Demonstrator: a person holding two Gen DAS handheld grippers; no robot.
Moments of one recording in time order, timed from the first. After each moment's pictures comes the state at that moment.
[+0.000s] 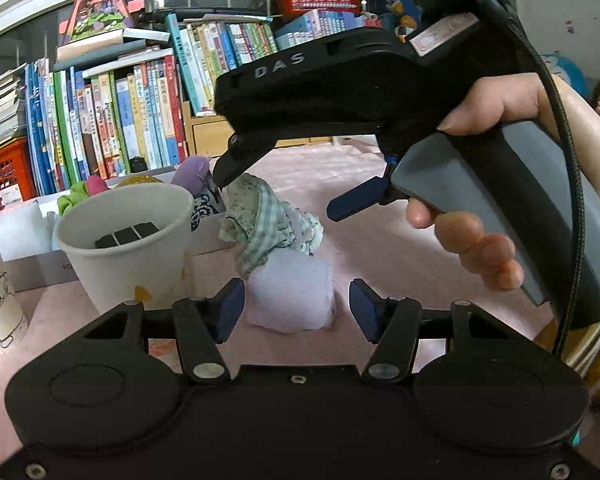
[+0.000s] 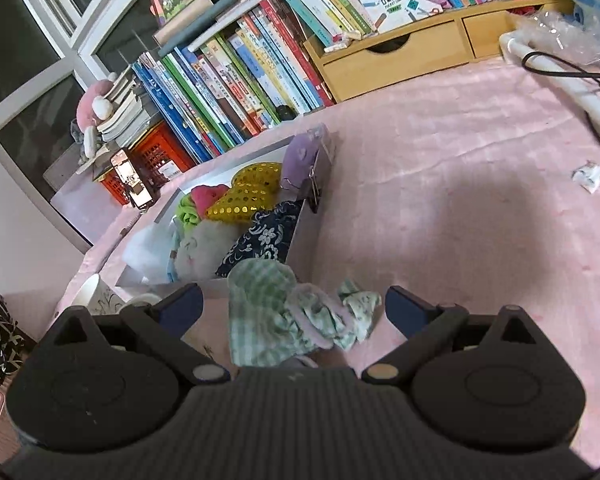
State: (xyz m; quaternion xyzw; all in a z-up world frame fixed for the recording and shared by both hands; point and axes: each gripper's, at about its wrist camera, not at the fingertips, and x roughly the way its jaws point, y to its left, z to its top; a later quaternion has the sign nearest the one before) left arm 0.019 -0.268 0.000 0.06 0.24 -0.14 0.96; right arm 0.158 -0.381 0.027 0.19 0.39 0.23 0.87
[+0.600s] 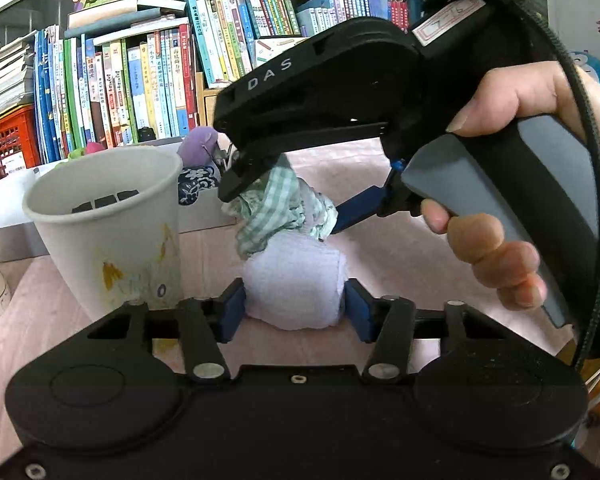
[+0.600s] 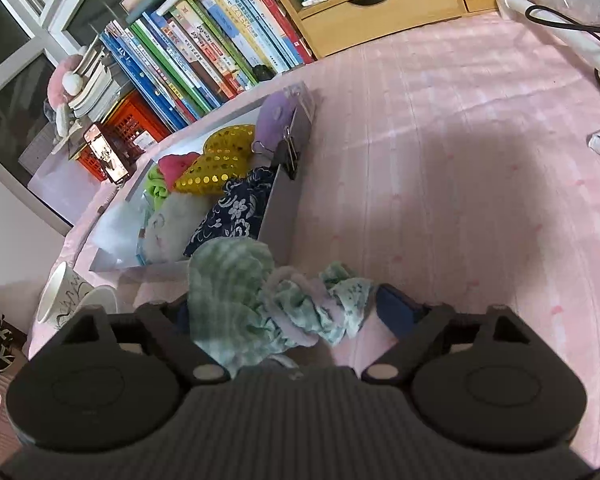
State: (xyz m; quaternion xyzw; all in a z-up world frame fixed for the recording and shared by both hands) left arm 0.039 -0.270 -0.014 0.04 0.27 -0.11 0.96; right arm 0.177 -0.374 0.007 0.19 0.44 0.21 0.85
